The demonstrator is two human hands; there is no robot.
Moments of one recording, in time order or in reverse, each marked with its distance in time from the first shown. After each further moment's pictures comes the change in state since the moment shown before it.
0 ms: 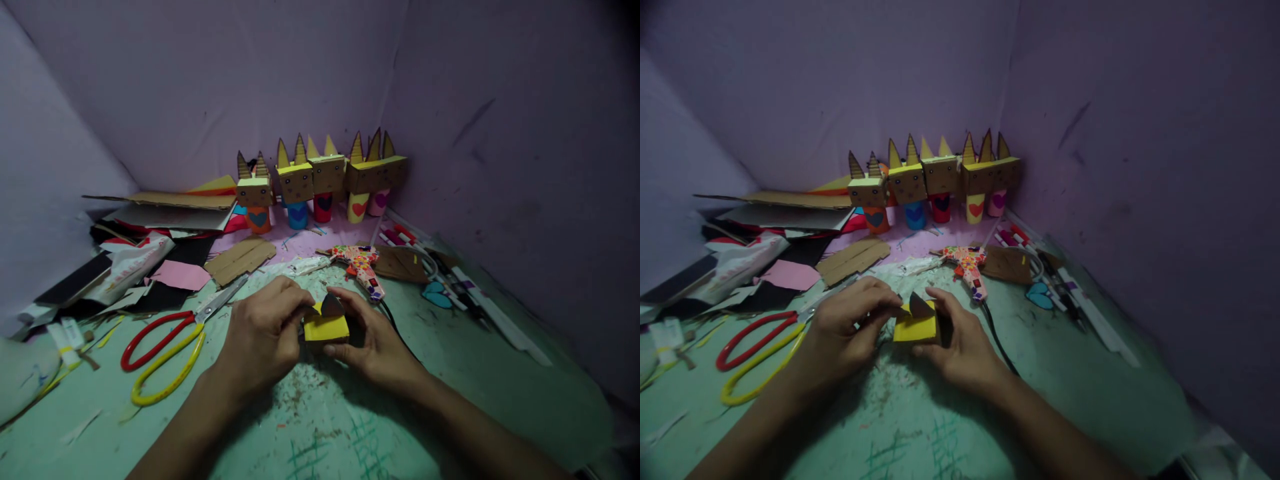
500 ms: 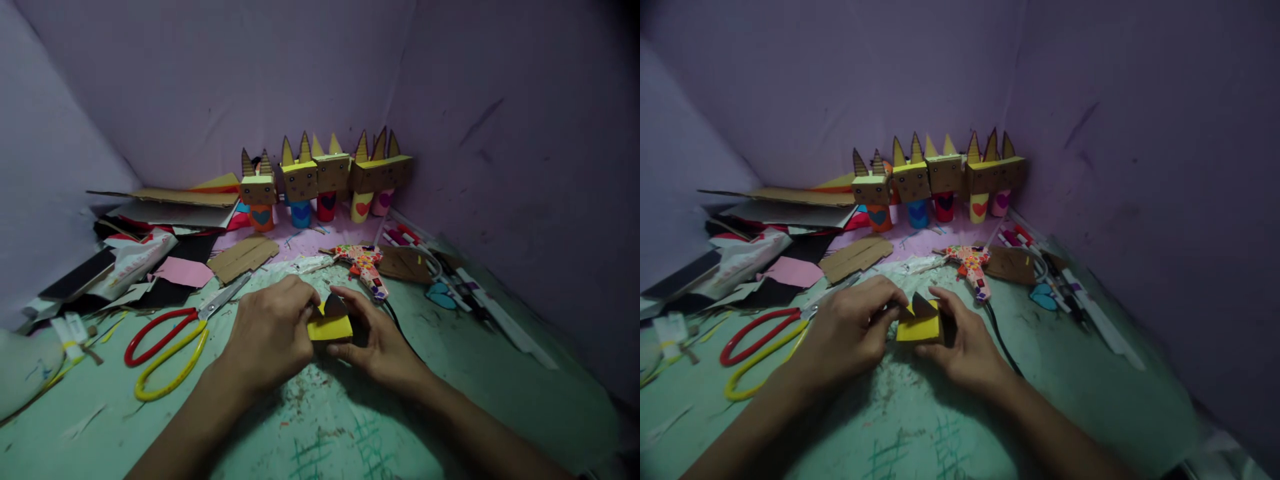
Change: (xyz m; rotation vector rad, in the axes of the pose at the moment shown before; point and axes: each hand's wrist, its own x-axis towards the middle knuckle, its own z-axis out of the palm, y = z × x) left_hand 0.008 0.011 -0.003 0.186 -0.115 -0.098; right_hand -0.001 0.004 -0.001 0.024 -0.024 -0.004
